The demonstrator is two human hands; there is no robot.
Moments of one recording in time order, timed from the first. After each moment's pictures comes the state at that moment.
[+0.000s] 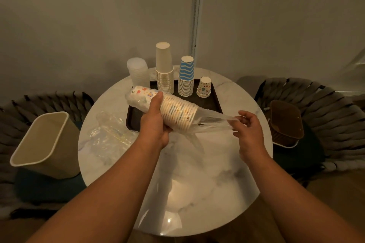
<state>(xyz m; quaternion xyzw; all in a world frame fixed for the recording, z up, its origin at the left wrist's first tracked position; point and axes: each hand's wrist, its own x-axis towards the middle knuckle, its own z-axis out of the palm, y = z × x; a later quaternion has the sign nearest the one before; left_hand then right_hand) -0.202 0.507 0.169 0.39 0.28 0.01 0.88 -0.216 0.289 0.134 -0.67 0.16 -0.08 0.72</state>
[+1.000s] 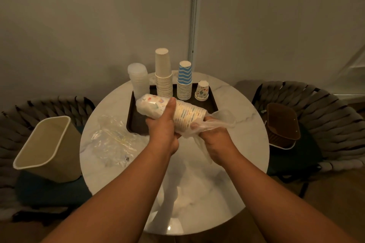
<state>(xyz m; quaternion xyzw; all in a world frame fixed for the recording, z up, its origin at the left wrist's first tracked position) -0.225 0.478 0.181 0.38 0.31 0.05 0.87 -0.235 0.356 0.158 -0.65 -0.04 0.09 0.76</state>
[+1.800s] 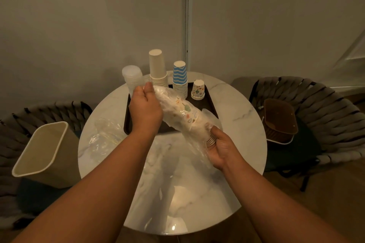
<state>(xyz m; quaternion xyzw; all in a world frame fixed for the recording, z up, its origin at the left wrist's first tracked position) -0.207 0.504 0.211 0.76 0.16 0.26 0.57 -0.239 0.332 0.127 -0.31 0.12 0.17 0.93</state>
